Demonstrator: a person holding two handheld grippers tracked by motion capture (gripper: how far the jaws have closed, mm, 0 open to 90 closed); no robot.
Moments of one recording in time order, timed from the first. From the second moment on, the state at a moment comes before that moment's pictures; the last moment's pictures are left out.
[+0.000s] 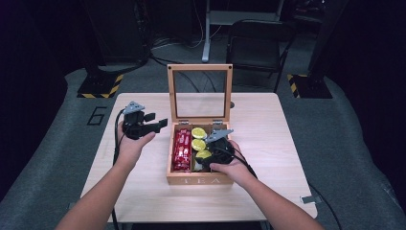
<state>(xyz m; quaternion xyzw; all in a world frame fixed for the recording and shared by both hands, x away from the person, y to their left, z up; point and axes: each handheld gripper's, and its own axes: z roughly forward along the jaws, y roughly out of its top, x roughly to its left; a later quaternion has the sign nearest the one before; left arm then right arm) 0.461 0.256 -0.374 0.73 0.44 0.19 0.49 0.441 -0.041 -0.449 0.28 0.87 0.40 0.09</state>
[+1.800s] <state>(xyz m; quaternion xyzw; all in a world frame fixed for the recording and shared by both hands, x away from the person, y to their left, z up) 0.459 0.259 -0.377 0.73 0.44 0.19 0.49 0.429 -0.054 -0.429 0.28 0.85 0.42 0.12</state>
